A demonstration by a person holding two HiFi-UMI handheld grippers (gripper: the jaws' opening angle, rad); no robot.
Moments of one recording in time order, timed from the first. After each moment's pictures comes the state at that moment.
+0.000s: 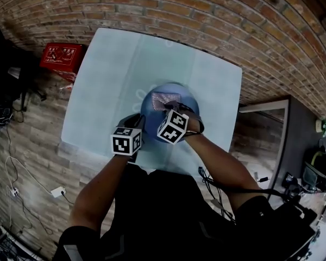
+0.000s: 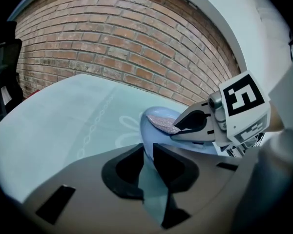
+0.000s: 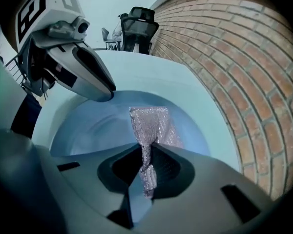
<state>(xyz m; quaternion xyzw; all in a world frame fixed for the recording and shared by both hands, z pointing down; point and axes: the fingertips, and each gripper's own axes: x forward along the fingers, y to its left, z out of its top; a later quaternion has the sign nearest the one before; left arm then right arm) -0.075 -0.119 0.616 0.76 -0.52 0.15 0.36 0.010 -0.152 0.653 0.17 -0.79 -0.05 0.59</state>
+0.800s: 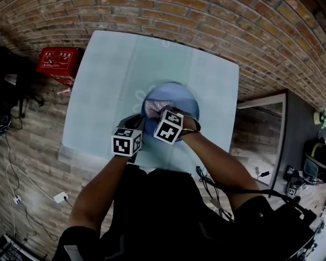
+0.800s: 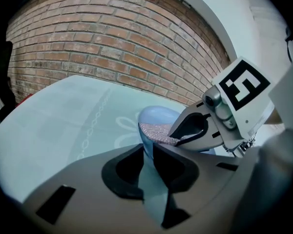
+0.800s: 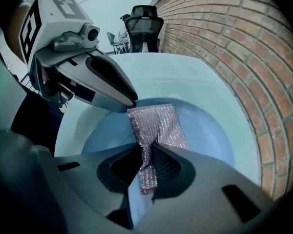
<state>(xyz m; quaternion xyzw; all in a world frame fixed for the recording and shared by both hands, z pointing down) -0.074 -0.116 0.615 0.78 -0.49 0.16 0.35 -0.014 -0.112 0.651 0.10 -0.79 0.03 0.60</state>
